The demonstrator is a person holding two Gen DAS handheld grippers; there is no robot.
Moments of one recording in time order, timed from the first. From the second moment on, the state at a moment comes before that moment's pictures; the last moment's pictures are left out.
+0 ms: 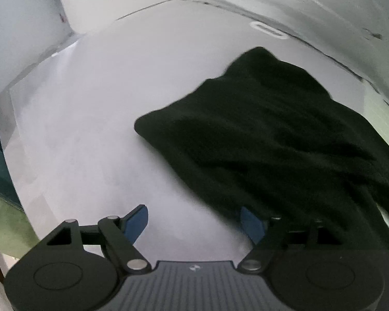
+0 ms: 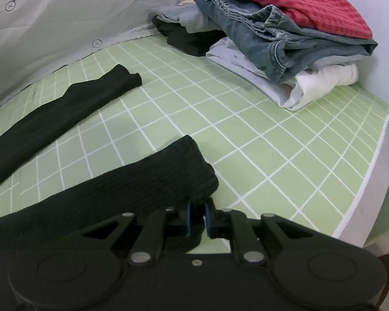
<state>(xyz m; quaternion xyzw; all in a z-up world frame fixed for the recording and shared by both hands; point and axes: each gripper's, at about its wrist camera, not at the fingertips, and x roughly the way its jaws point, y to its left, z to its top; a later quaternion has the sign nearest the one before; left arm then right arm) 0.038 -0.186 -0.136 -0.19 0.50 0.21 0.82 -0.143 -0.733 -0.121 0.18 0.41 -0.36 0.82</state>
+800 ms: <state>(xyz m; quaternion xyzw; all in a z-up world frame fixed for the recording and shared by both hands) 0.062 -0.164 -0.138 -0.20 0.47 0.21 0.83 -0.141 -0.705 -0.100 0.15 0.39 -0.40 0.82</state>
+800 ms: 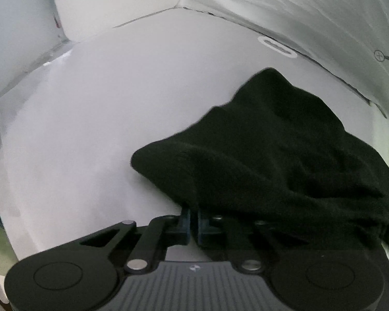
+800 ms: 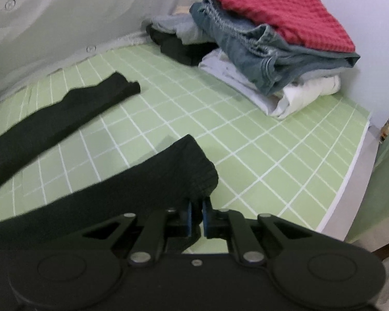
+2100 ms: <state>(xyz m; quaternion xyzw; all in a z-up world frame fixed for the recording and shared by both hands) 0.244 -0.231 -0.074 -0.17 0.41 0.24 0.86 0.112 -0.785 -0.076 0.21 0.33 -0.36 0.85</state>
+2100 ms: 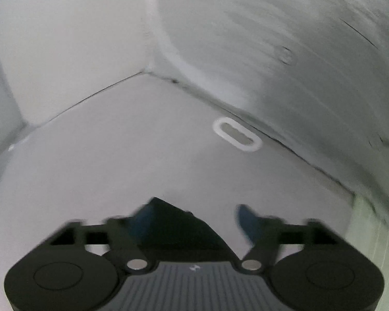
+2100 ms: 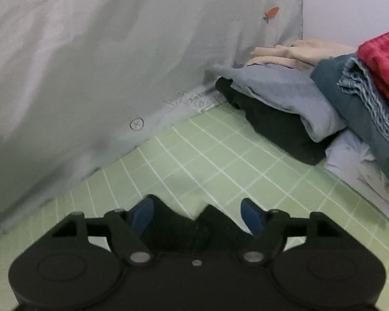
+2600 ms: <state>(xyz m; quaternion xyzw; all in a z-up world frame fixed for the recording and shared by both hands) 0.198 -0.300 -0.128 -0.08 0.53 0.14 0.83 0.072 -0.766 -0.129 0.18 0.38 -0.34 0.84</state>
